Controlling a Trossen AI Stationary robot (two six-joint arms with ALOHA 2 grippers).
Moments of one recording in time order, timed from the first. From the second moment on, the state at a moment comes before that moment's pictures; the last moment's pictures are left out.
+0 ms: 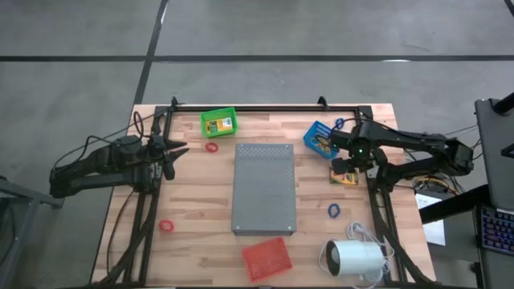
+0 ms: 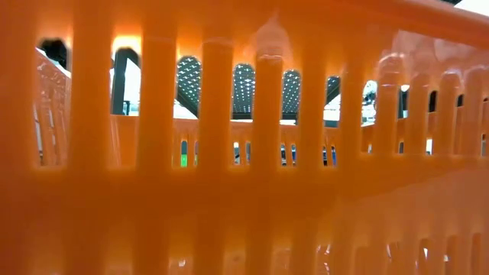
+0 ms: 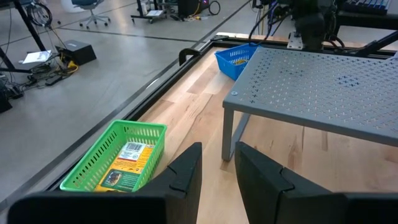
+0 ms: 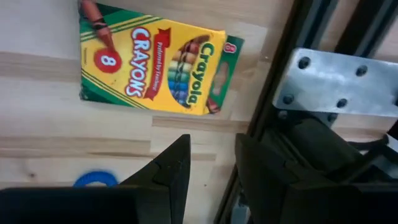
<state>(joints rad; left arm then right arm) 0.19 0.20 0.48 -0.62 -0.24 0.00 -0.44 1.18 0.75 -1.36 -0.08 0.99</state>
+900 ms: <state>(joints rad) 0.19 0.20 0.48 -0.62 -0.24 0.00 -0.49 1.49 0.70 -1.19 -0.08 0.81</state>
